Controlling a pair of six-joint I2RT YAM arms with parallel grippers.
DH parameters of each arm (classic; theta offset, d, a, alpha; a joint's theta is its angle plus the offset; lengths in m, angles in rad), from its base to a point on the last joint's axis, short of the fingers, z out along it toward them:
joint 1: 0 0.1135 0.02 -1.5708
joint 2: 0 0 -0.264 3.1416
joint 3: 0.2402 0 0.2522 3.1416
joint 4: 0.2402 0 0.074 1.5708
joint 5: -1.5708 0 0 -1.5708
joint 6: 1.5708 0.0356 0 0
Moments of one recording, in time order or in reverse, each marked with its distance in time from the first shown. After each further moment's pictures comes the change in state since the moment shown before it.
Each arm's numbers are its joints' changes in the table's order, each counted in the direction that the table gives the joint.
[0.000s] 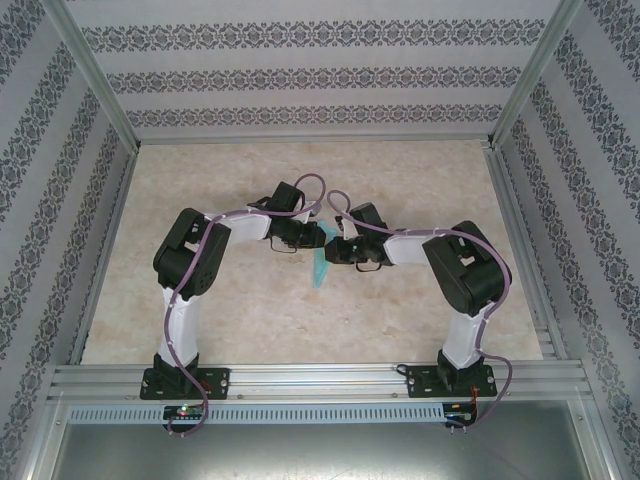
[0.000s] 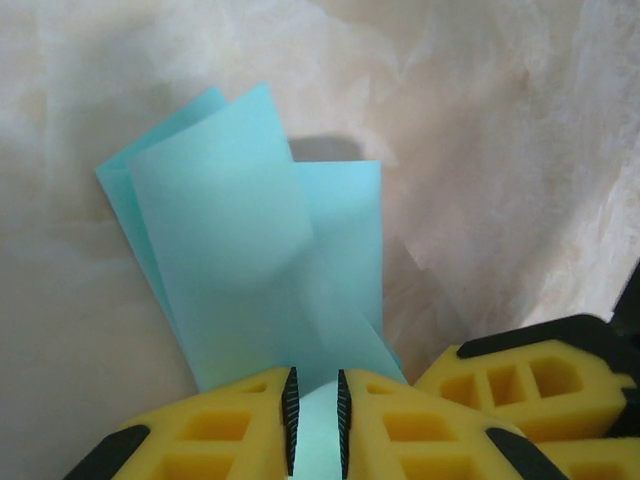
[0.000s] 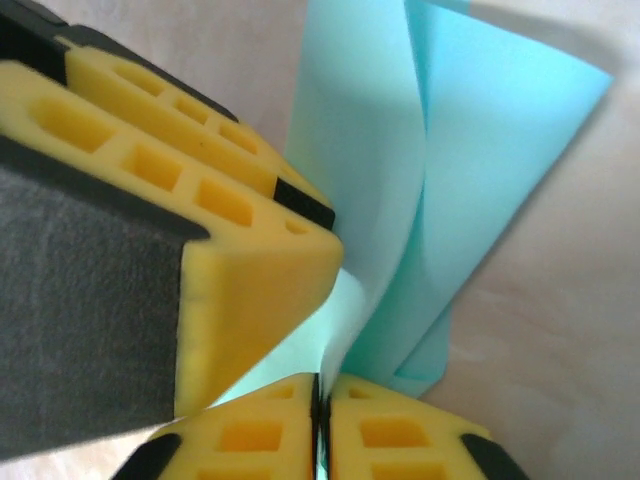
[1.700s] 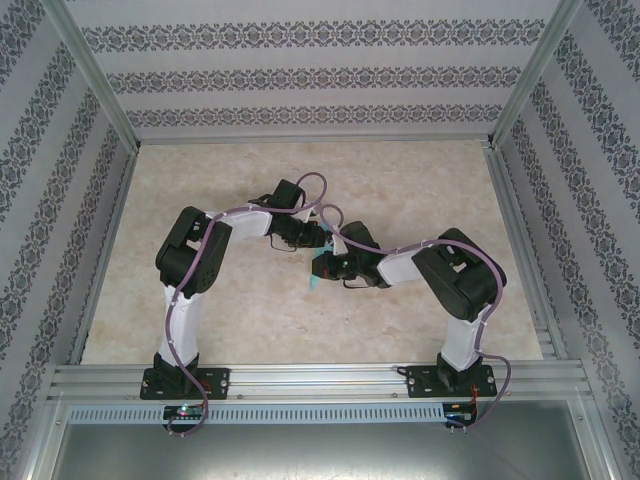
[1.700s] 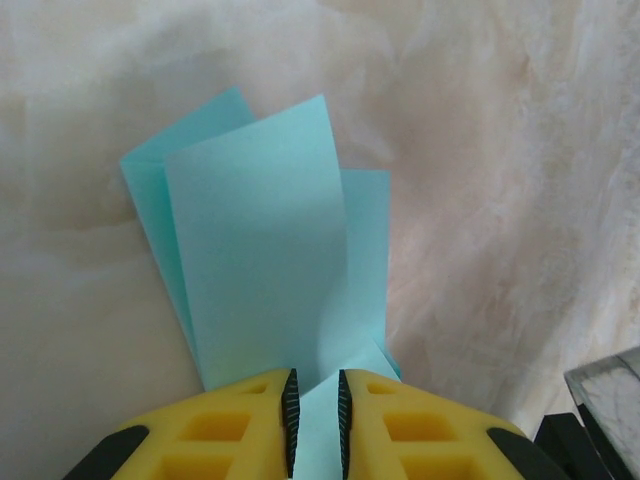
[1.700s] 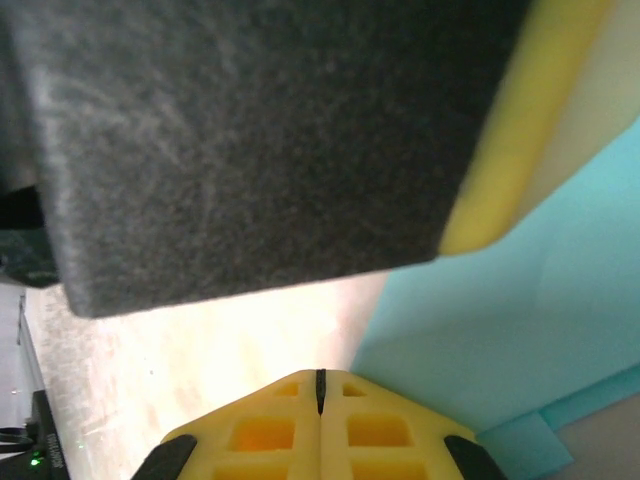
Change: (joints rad) left arm 0.005 0.028 0.048 0.062 -0.030 0.031; right arm 0.135 0.005 -0.142 -0.298 0.043 0.232
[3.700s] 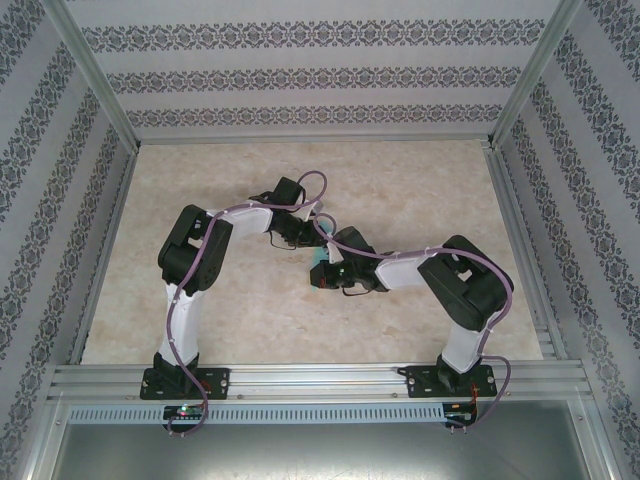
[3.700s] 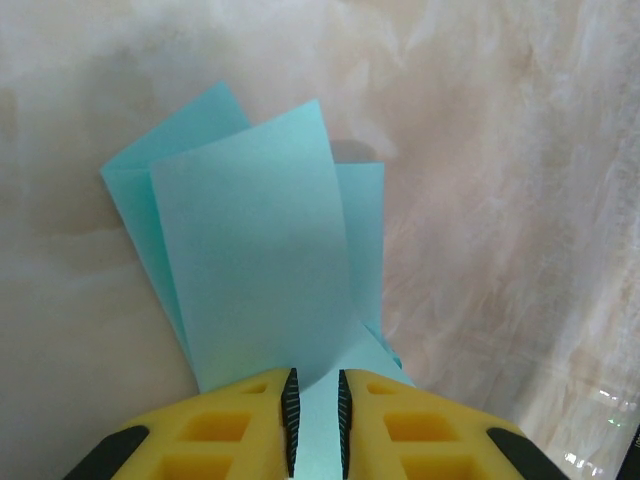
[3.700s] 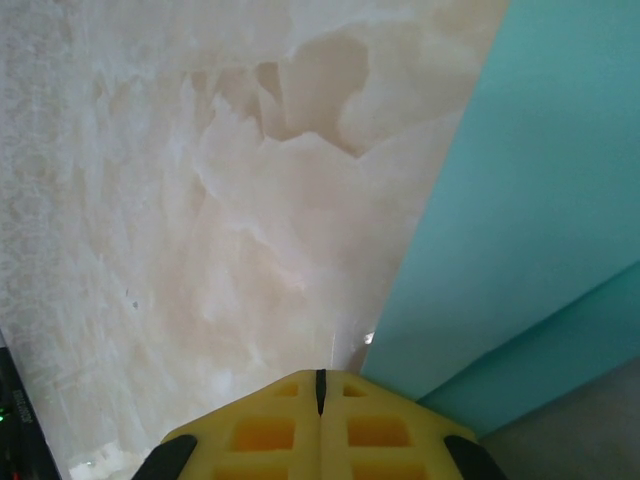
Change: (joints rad) left arm 0.011 0.028 0.050 0.066 -0.027 0.018; right arm 0.068 -0.069 0.000 0.159 -0.048 -0.027
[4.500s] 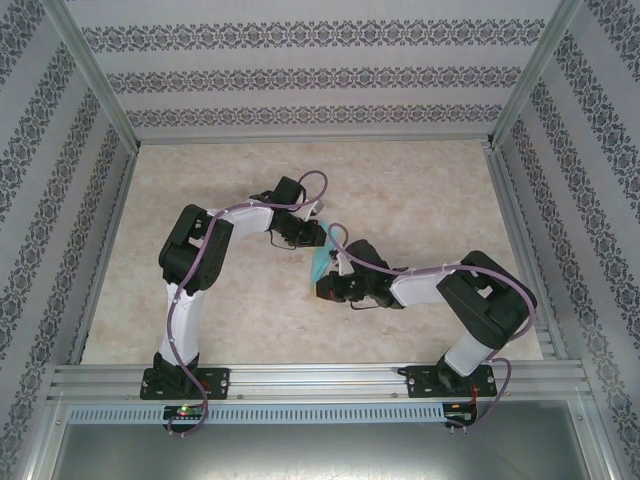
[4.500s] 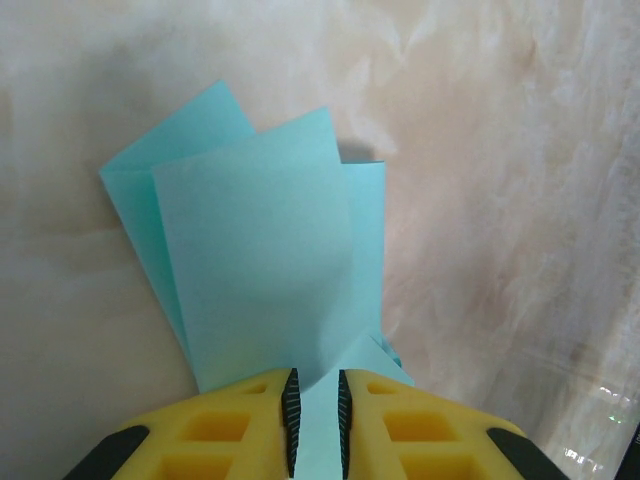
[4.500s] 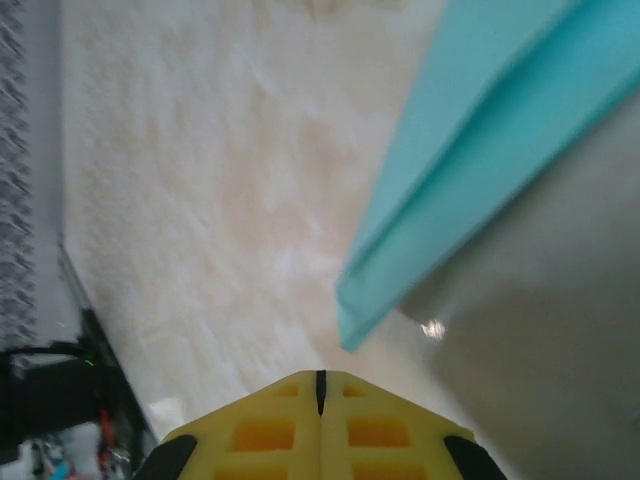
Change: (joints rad) left arm 0.000 0.005 0.013 0.020 -0.001 0.008; right arm -0.013 -0.164 -0.185 -0.138 0.077 0.143
